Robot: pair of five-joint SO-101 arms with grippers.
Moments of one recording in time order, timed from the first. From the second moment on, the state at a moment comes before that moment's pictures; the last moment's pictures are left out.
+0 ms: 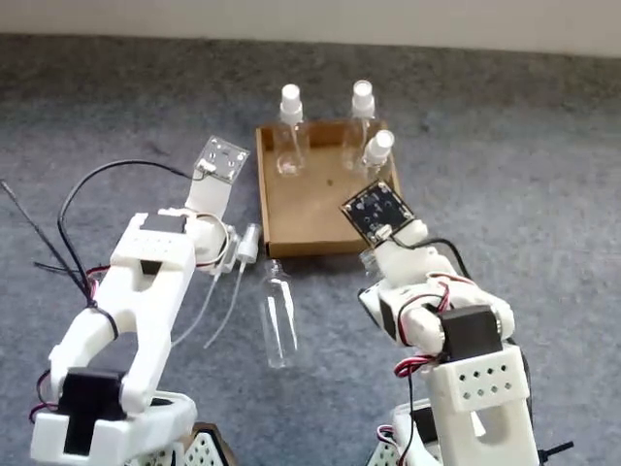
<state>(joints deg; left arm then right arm) -0.8 -11.0 43.4 43.4 -11.6 -17.7 -59.3 45.0 77.1 26.6</state>
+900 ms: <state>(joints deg) -0.7 -9.3 41.7 43.3 -11.5 -17.7 -60.0 51.7 71.5 26.6</state>
